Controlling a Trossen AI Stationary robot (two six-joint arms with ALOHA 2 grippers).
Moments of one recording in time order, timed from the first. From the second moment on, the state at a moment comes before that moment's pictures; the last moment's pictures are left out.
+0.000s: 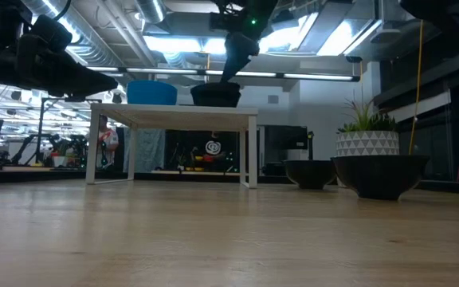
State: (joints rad) left arm 0.24 0.07 0.01 0.03 0.02 0.06; right arm -0.30 2.02 2.19 -1.07 0.20 -0.56
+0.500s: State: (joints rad) left arm 0.24 0.07 0.01 0.03 0.02 0.06; right arm -0.36 2.02 2.29 -1.17 0.28 -0.54
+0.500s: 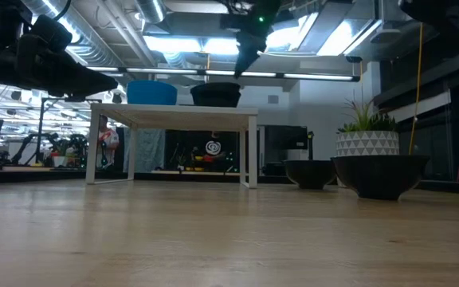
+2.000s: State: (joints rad) left arm 0.24 0.07 0.01 0.03 0.02 0.06; right arm -0.28 2.03 2.35 -1.43 0.10 -0.31
